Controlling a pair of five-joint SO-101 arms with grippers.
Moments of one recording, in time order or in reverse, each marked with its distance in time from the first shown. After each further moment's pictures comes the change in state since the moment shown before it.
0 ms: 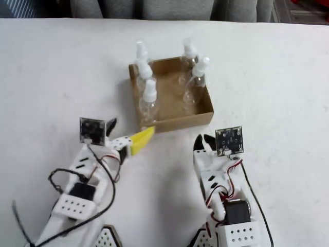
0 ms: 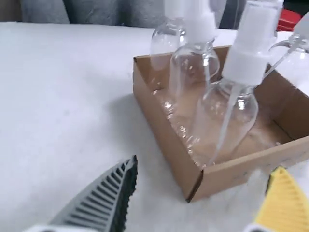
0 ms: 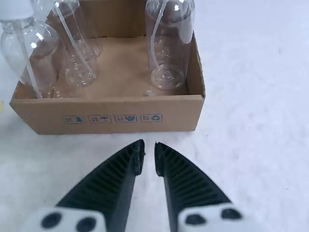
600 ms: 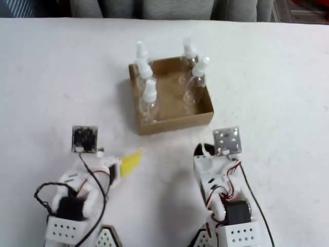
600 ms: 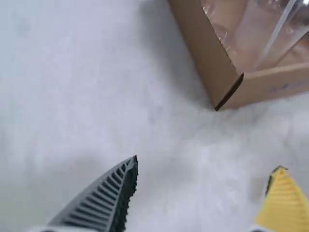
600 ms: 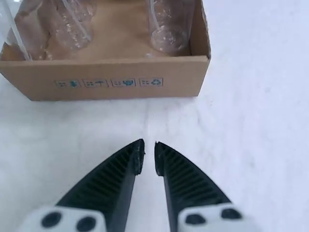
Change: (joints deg) left arm -4.3 -35.9 0.6 55.4 0.0; right arm 0.0 0.0 0.0 8.6 0.0
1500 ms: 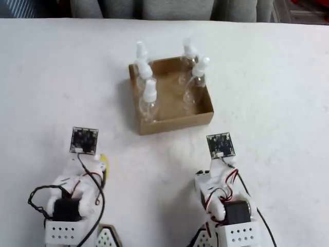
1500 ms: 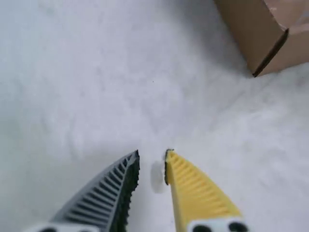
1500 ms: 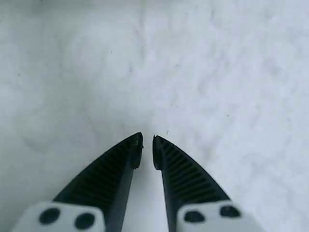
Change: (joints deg) left arm -7.5 -1.8 -0.1 5.8 -12.9; right arm 0.0 0.0 0.0 19.0 0.0
